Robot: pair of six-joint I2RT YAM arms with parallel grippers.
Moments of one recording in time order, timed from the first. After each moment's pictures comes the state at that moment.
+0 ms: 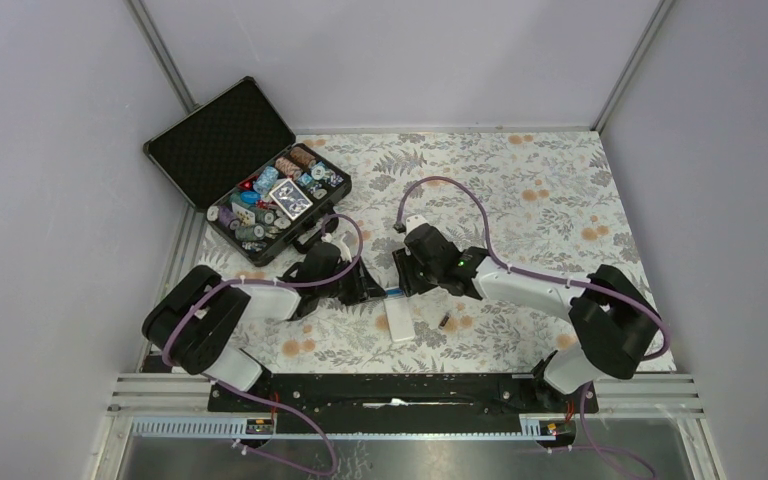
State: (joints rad) left arm -0.60 1.51 0.44 0.39 0.36 -0.89; right arm 0.87 1.53 0.90 -0.25 0.06 0.39
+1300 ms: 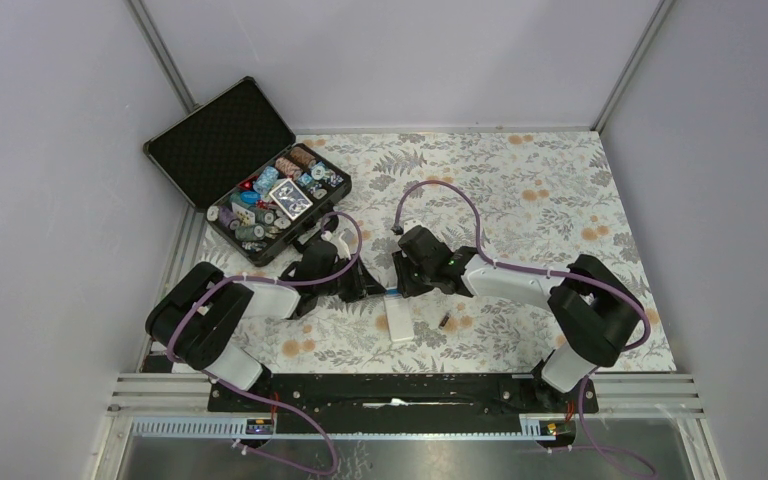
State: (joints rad) left arm -0.57 1.54 0.43 0.47 0.42 -0.89; right arm 0.87 1.62 0.92 -0.23 0.03 0.48
